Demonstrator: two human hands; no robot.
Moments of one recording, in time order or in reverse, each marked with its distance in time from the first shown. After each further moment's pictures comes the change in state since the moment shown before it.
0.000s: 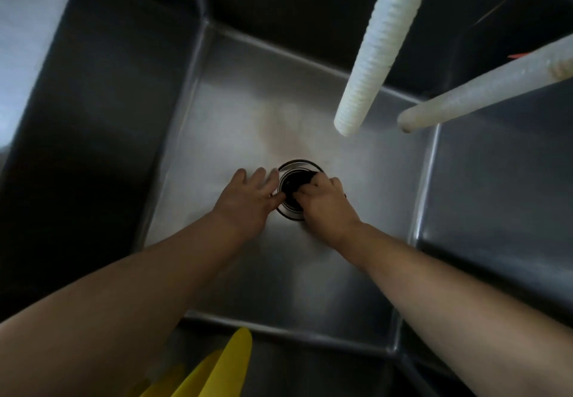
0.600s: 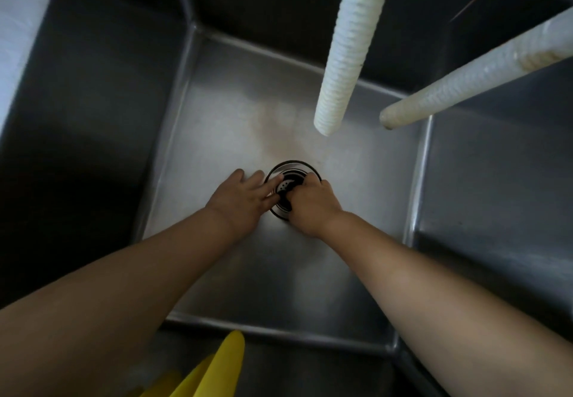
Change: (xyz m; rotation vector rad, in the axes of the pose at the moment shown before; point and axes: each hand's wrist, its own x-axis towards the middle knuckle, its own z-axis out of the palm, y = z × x) left_hand 0.010 -0.010 0.014 0.185 0.153 0.186; right_hand 0.010 -0.011 -0.021 0.118 -0.228 0.123
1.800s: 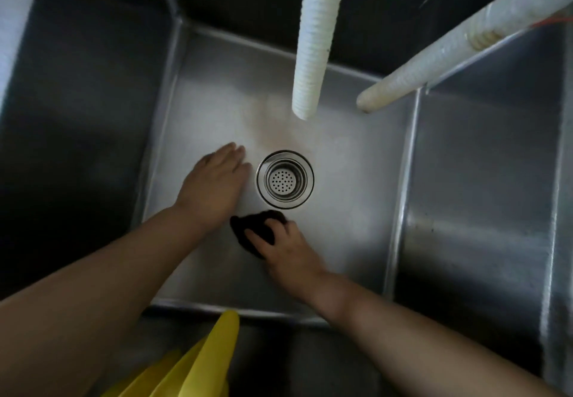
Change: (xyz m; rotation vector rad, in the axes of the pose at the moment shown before) left_hand -0.028 -0.010 -0.021 -0.496 0.139 -0.378; right_hand -0.069 -0.048 0.089 0.184 0.418 -0.185
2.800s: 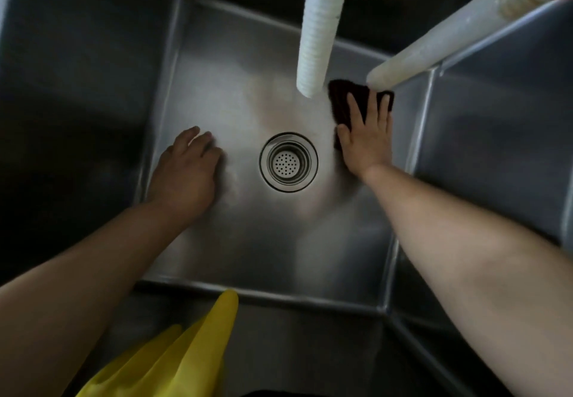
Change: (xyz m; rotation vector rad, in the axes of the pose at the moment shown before) left_hand -0.029 -0.023 0.002 -0.076 0.049 -0.204; right_hand 0.078 0.153 -0.073 -0.112 0.095 0.571
